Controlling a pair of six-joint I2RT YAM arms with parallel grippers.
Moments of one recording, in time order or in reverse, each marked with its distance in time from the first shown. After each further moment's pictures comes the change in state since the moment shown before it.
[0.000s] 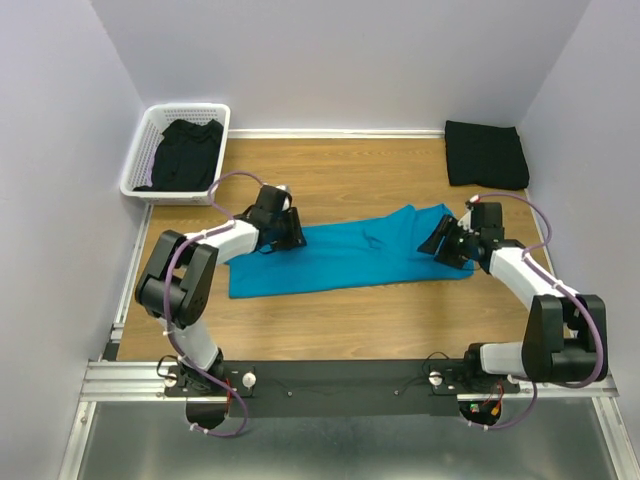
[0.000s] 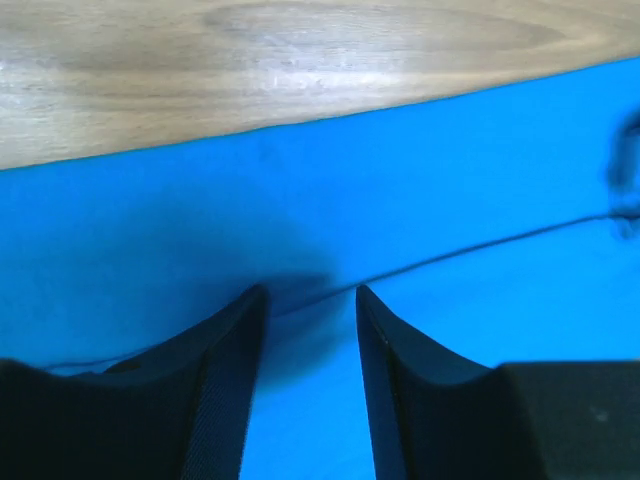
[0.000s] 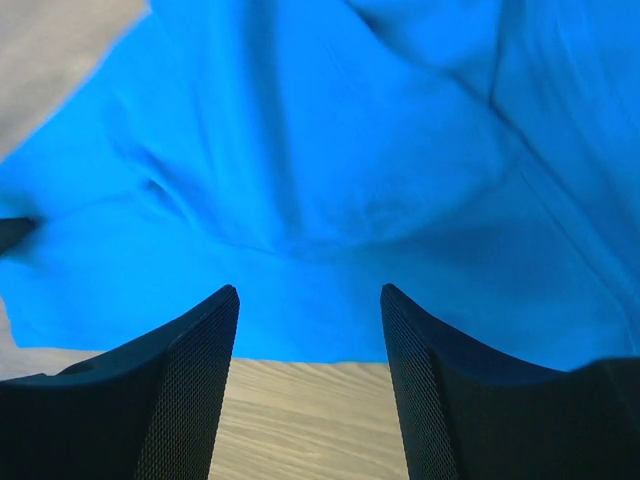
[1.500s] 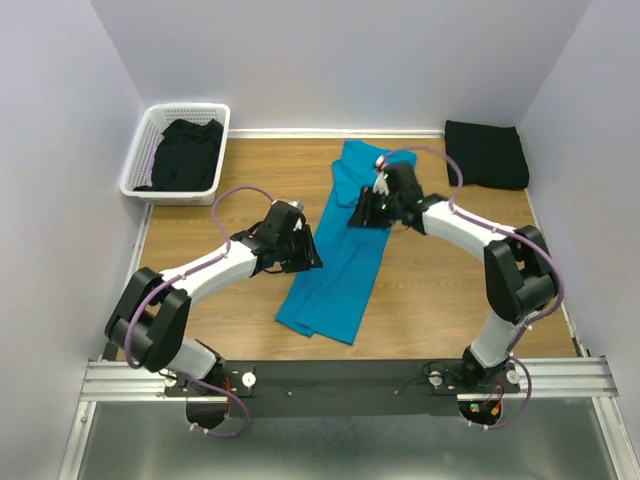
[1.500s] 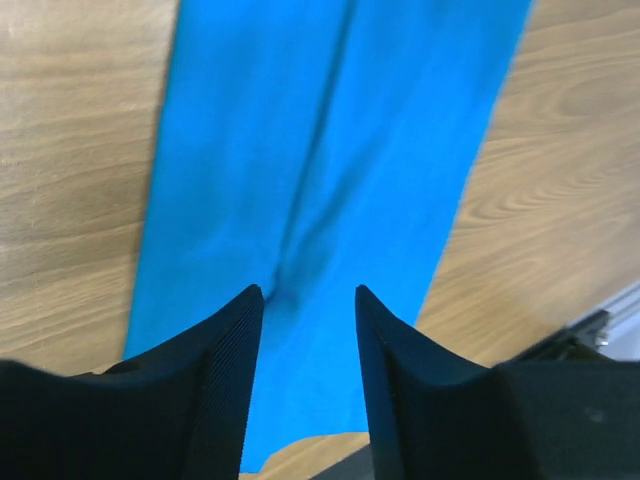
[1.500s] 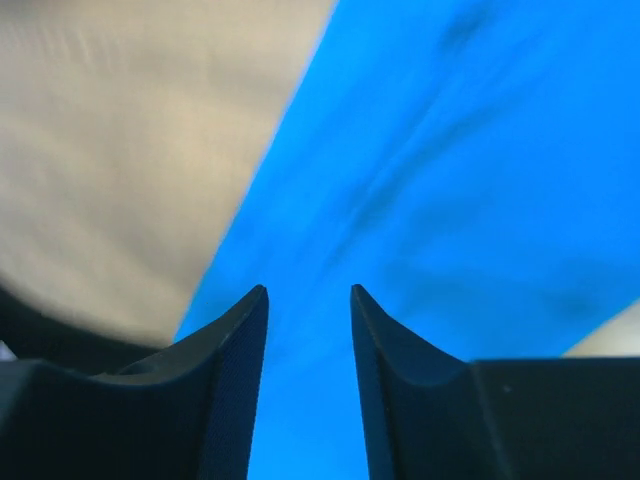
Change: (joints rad) left arm -0.164 -0.318 -0.134 -0.140 0.038 -0.206; right arm 0.428 0.431 0.534 0.061 0.043 -0.015
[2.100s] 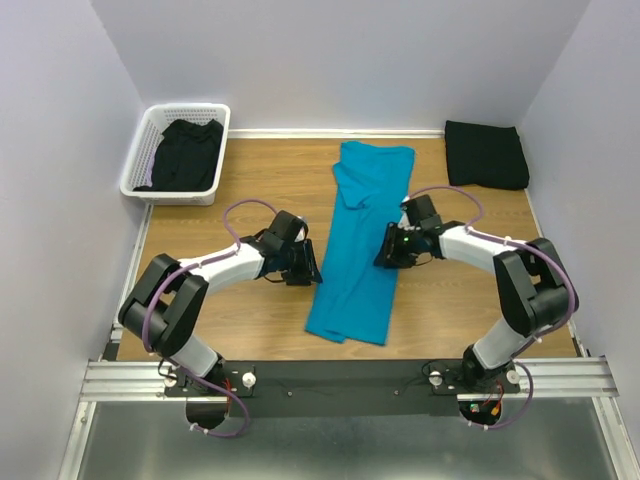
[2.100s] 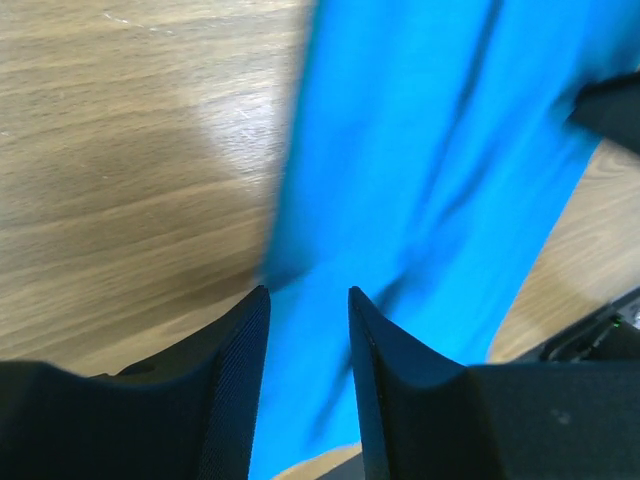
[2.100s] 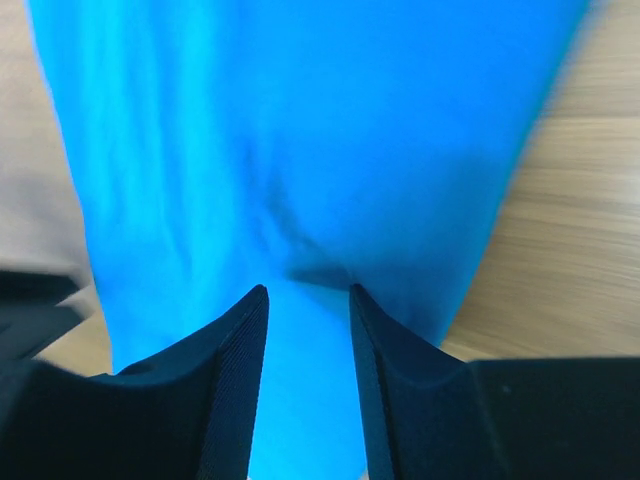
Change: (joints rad) left arm 0.002 0.129 -0.053 0.032 0.079 0.010; right arm 0.005 -0.100 -0.365 -0.036 -0.012 0.100
